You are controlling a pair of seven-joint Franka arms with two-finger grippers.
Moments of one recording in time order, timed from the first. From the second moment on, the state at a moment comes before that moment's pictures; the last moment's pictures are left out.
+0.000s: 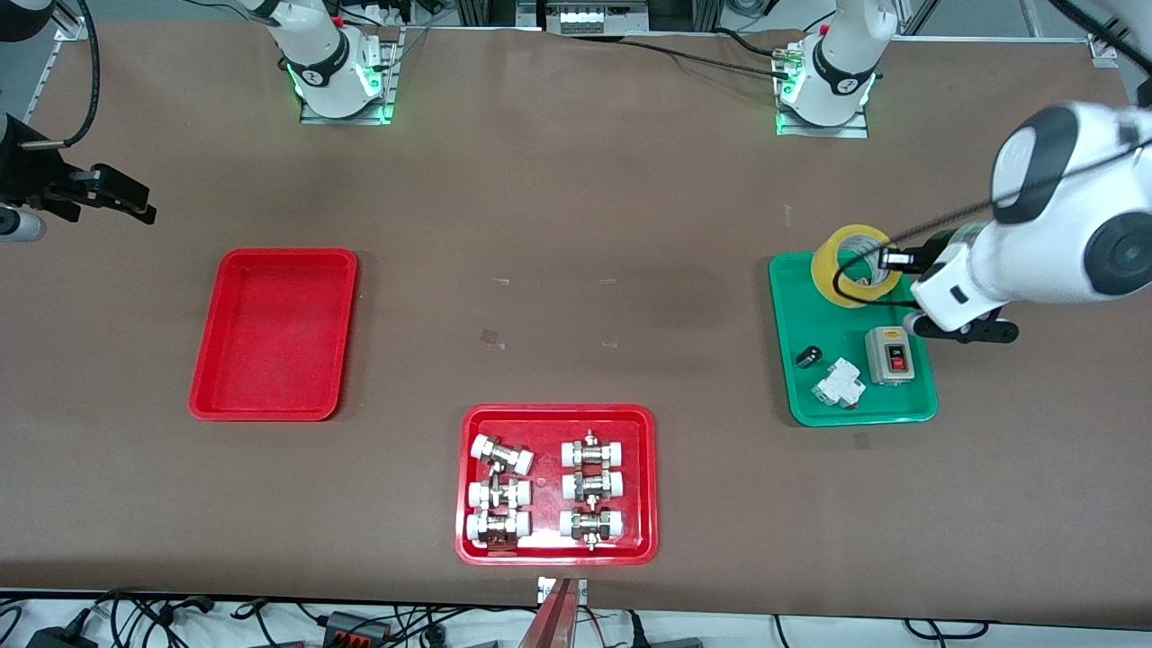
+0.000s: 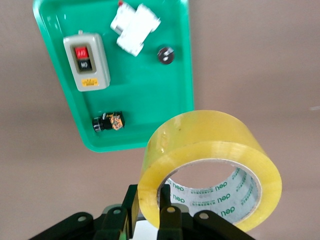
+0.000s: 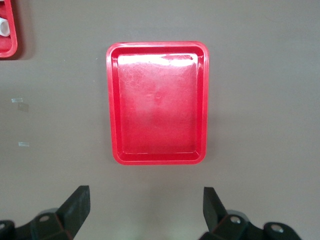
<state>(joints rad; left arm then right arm) -0.02 0.27 -0.11 -1.53 -0.04 1.43 -0.06 -0.03 -0.03 -0.01 -1.71 0.00 1.62 -0.03</state>
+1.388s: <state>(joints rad) -0.43 0.66 -0.21 -1.35 -0.74 2.09 -0.33 0.10 0.28 0.00 -1.64 0.68 1.66 -0.24</state>
